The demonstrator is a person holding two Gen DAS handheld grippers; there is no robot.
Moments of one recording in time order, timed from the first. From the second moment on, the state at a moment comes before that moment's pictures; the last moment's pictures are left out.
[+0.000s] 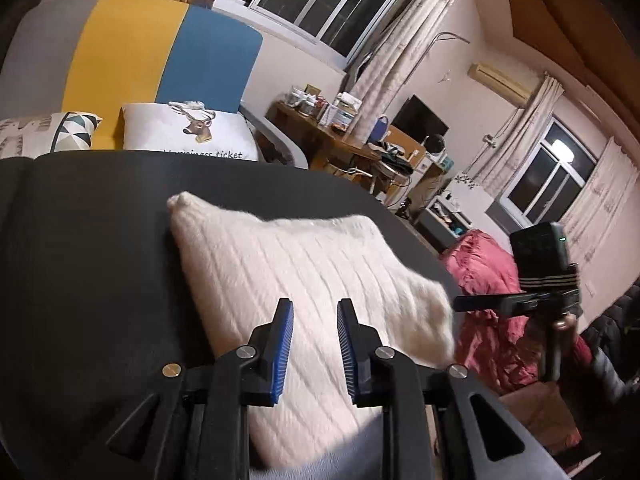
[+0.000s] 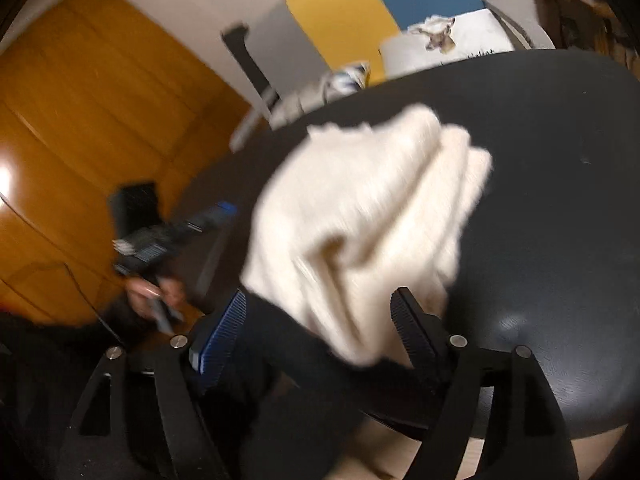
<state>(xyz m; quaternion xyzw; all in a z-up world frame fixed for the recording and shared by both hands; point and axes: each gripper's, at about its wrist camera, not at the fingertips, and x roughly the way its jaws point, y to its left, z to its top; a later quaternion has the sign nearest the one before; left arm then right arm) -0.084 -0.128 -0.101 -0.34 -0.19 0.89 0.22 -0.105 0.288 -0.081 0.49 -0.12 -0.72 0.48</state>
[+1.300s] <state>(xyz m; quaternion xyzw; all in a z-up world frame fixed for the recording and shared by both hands) -0.172 -0.086 -0.125 -0.41 -0.14 0.85 0.31 -0.181 0.248 -0.181 0.52 -0.25 -0.69 0.44</state>
